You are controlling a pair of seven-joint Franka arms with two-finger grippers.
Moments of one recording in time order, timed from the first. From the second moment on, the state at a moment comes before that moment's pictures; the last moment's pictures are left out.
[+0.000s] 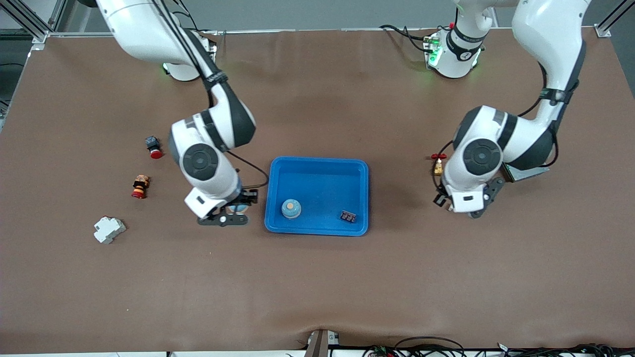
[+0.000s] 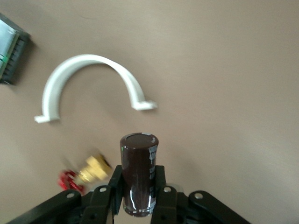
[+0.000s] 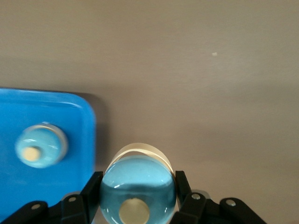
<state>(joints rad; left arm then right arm) 0.04 0.40 -0.35 -1.90 0.29 2.07 -1.32 0.47 0.52 -0.07 -1.61 0.00 2.06 0.35</state>
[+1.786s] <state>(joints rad) 0.23 0.48 -0.39 -2.01 0.28 2.19 -1.10 0.09 0.33 -0.07 -2.30 0.03 2.65 -0.33</state>
